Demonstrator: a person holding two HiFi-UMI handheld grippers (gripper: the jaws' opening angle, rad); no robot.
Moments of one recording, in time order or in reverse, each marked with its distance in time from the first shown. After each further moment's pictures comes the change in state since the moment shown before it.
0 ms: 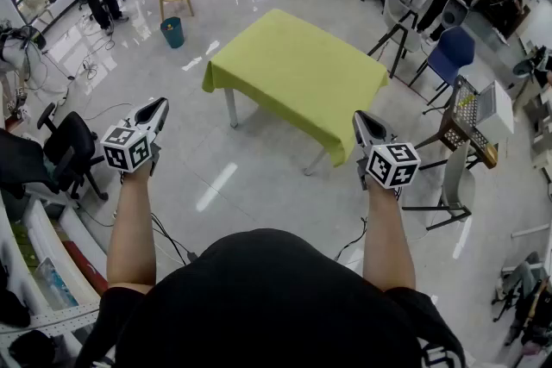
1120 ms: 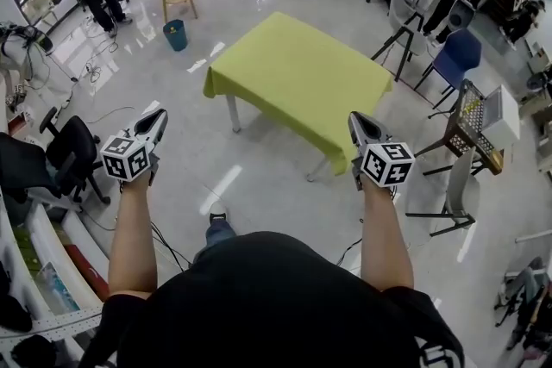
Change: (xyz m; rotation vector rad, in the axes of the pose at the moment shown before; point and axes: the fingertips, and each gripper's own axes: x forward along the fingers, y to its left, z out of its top) left arm 0.034 0.006 -0.012 -0.024 0.049 0.001; right arm 0.046 -0.036 -0.005 0.059 0.003 0.001
